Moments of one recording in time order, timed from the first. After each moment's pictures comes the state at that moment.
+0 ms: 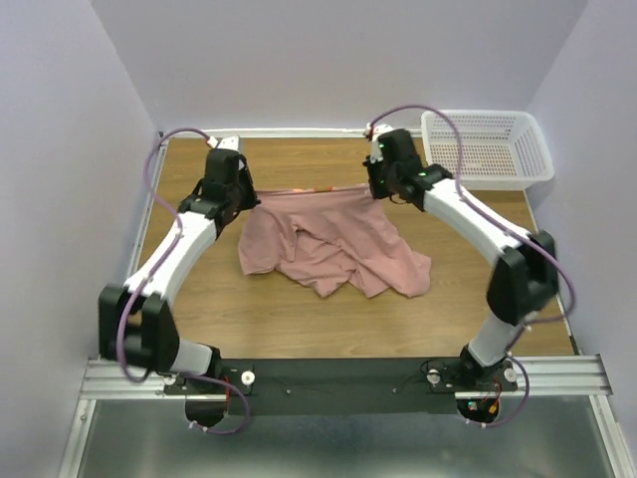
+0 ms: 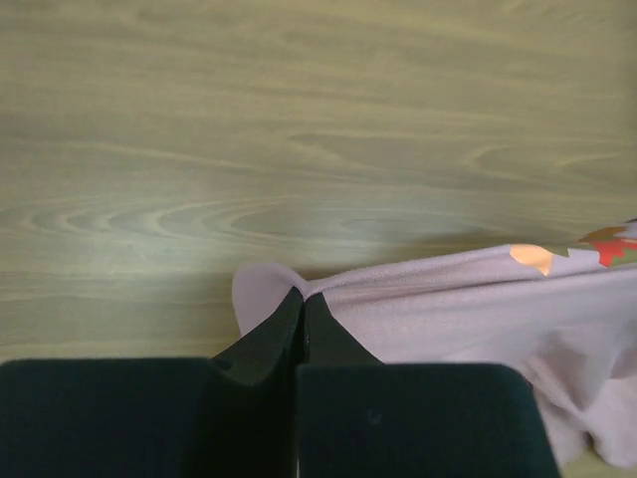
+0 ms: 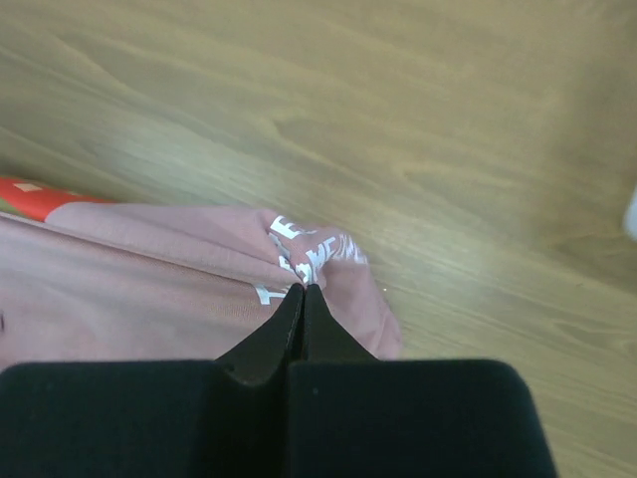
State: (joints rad) left arm -0.23 1.34 1.11 -0.34 -0.05 -0.38; right arm 0.50 1.66 1.47 -0.45 0.10 0.08
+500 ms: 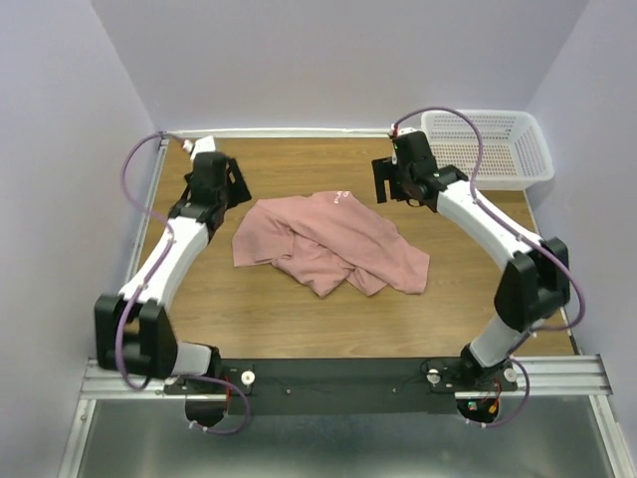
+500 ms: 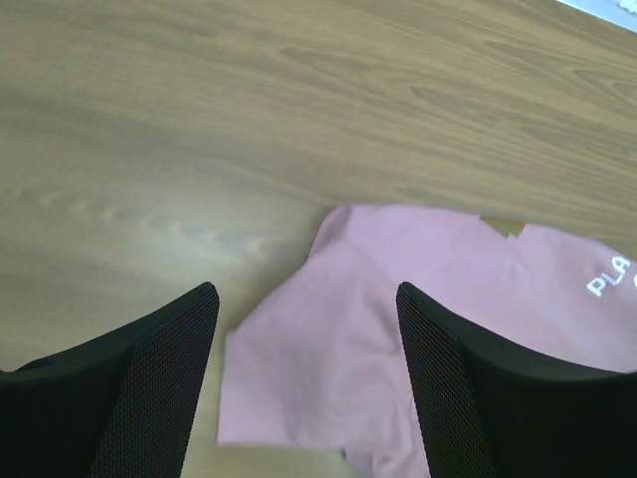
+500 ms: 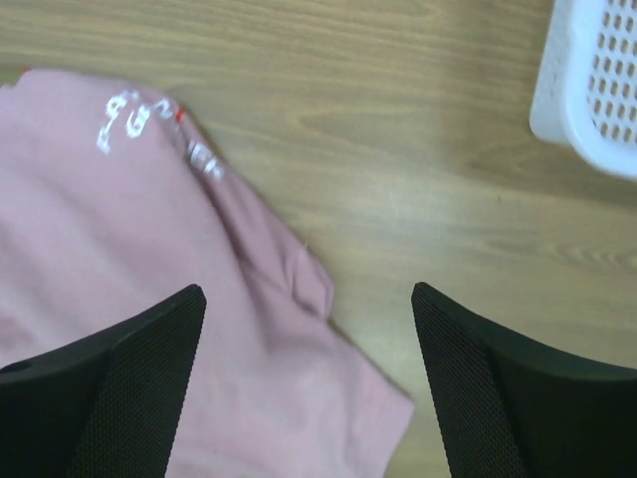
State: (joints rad) left arm -0.17 1.41 1.11 -0.30 -0.23 -0.41; right arm 0.44 1.73 1.47 -0.53 0.23 0.16
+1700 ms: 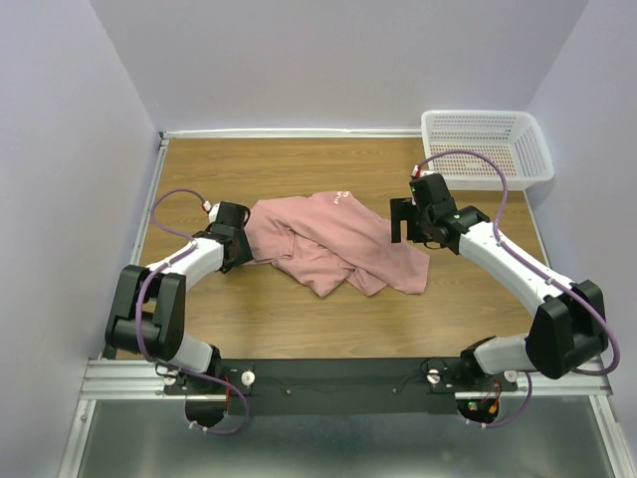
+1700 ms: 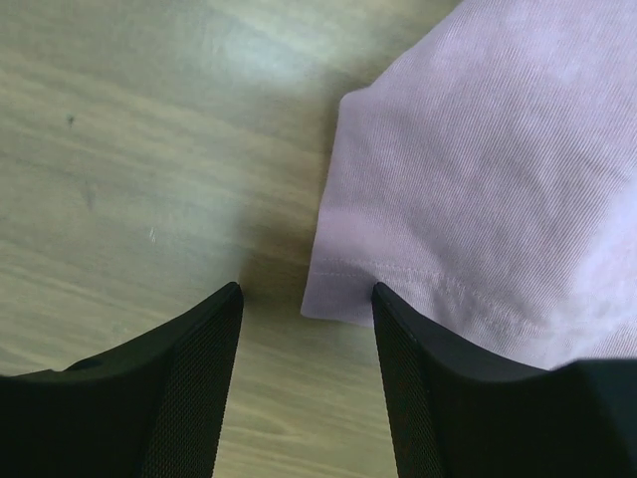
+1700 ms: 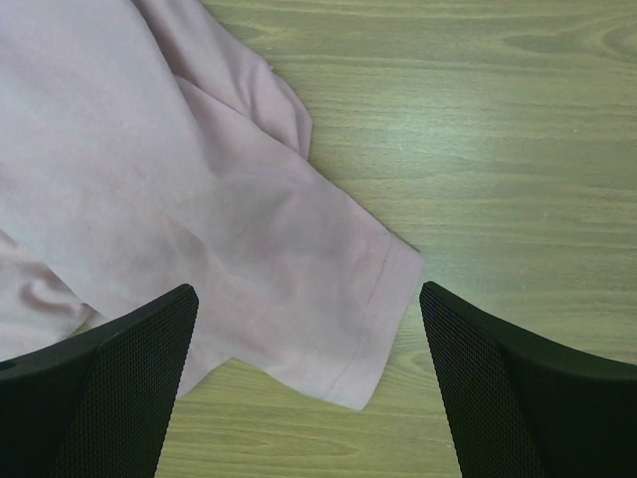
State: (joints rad) left arm -0.21 1.47 0.73 -0.33 -0.28 -0.50; right arm 0.45 1.38 1.04 -0.56 0.22 0.32
